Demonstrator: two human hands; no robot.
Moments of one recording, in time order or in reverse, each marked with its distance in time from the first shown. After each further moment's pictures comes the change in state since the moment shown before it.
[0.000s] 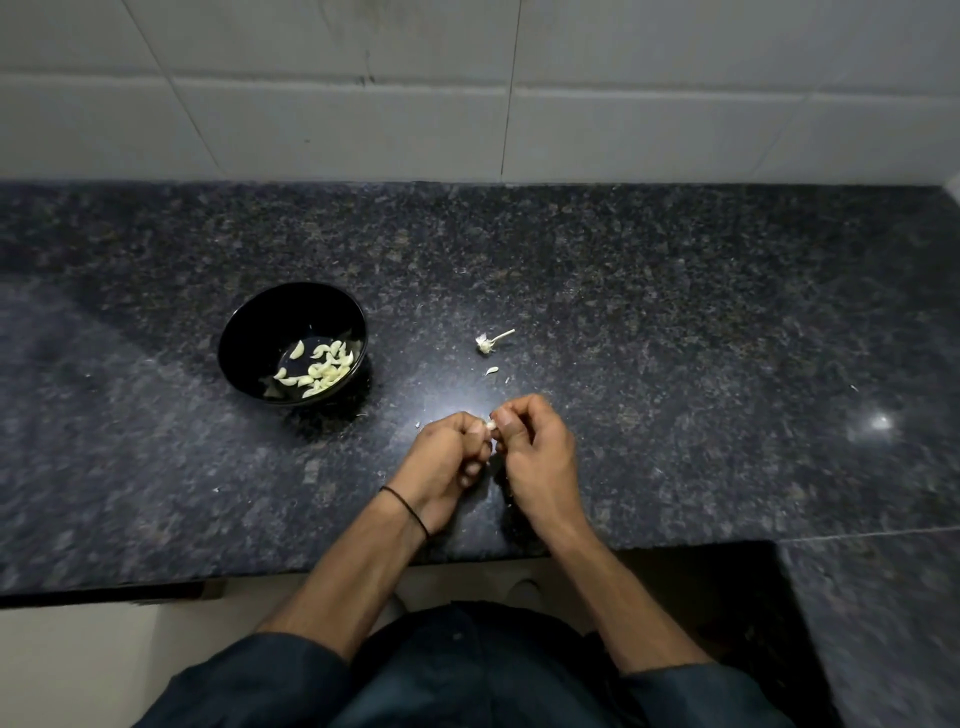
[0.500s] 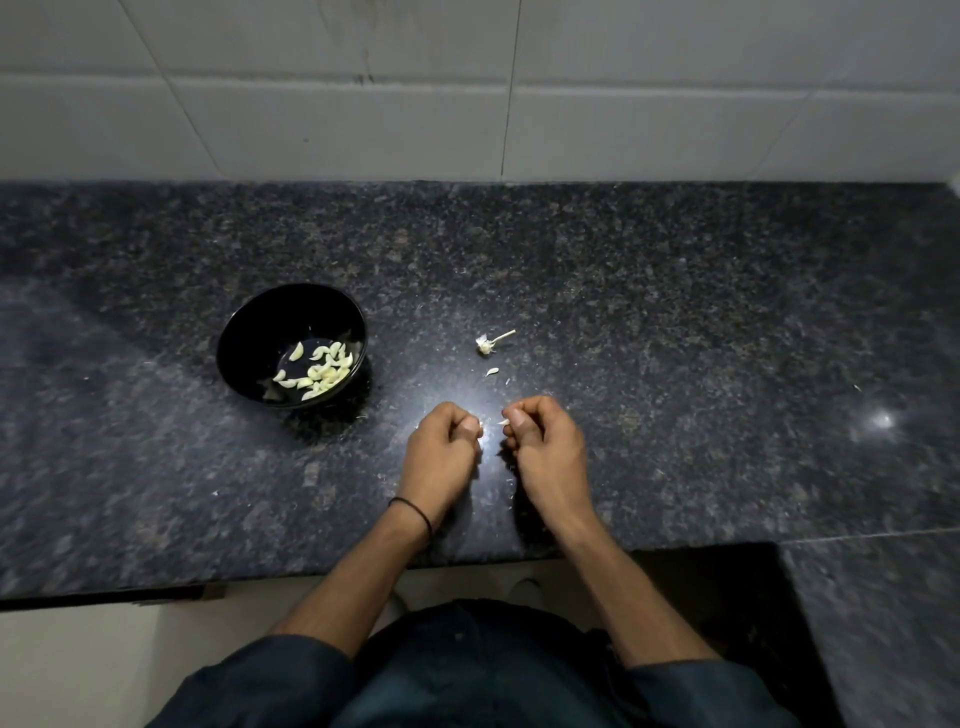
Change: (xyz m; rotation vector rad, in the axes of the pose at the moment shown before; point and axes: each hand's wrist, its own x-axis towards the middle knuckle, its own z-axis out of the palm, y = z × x) left_hand 0.013 -0.016 -0.010 0.386 0.204 0.293; right_hand 0.007 0.002 -0.006 0.040 -0.003 0.130
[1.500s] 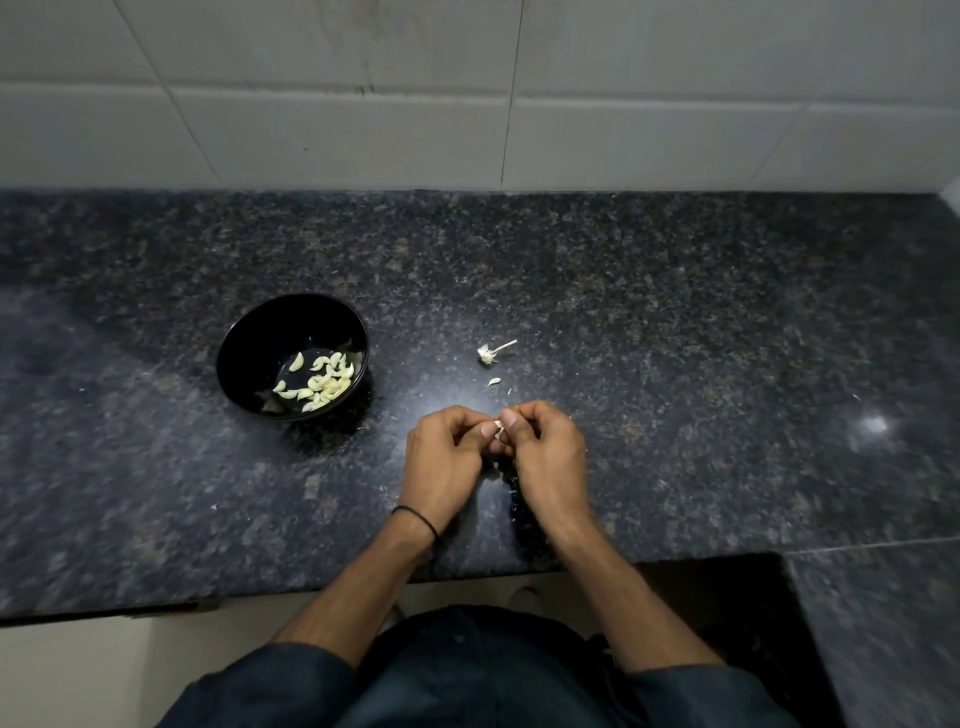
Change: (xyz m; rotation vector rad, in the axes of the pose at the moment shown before) left_hand 0.008 0.005 -0.003 -0.093 -0.065 0.089; right_hand 0.003 -0.013 0.006 -0.031 0.028 0.007
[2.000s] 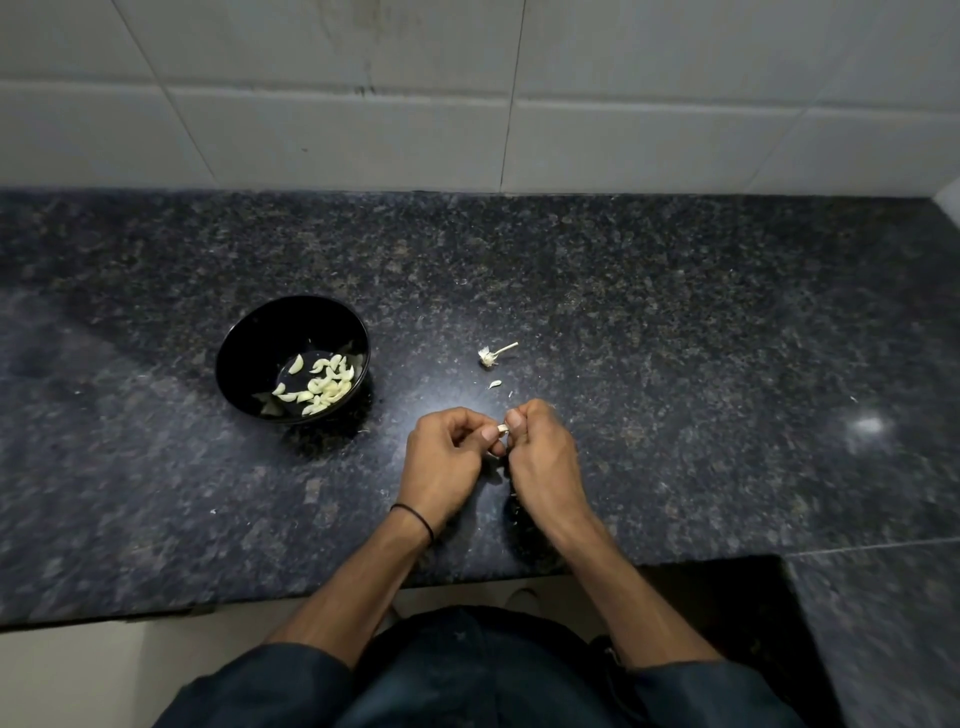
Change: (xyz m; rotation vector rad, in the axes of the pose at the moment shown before) left_hand 0.003 0.001 -0.002 -0.039 -0.041 -0.016; right_hand 0.001 -0.012 0.000 -0.352 -0.083 -0.066
